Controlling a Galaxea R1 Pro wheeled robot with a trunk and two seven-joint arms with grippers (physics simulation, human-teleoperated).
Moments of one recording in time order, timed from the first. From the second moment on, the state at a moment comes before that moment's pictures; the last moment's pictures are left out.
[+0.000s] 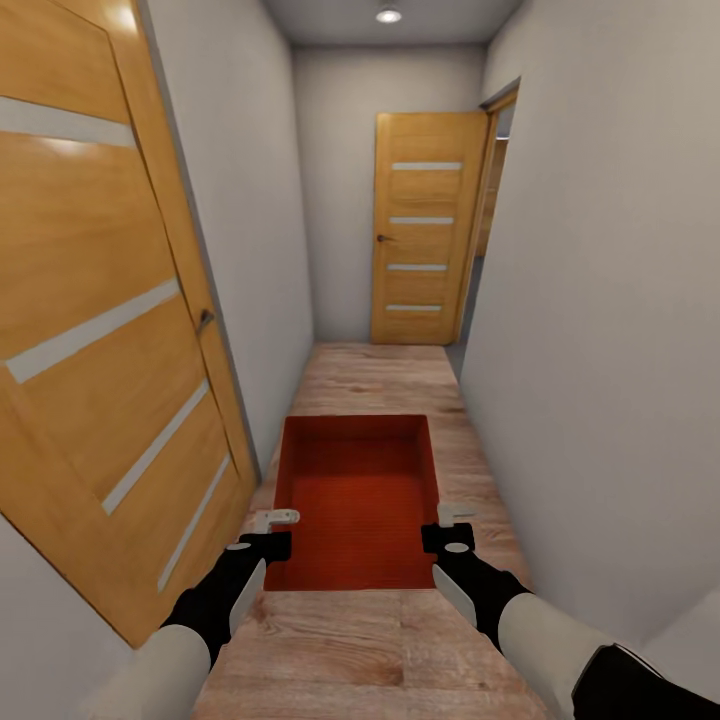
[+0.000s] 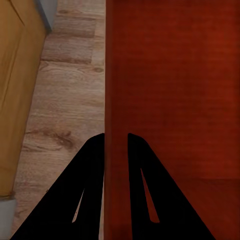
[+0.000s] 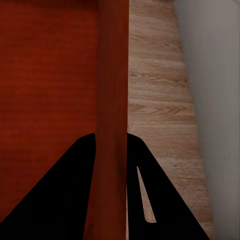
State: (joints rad) left arm -0.65 -0.09 -0.02 -0.58 0.04 0.30 0.10; right arm -0.79 0.06 0.71 -0.32 -0.58 0.03 -0.39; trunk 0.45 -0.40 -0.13
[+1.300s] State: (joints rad) left arm -0.65 -0.09 -0.02 -0.58 0.04 0.29 0.10; right arm -0.79 0.06 0.71 -0.31 -0.58 0.02 -0.39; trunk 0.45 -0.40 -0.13
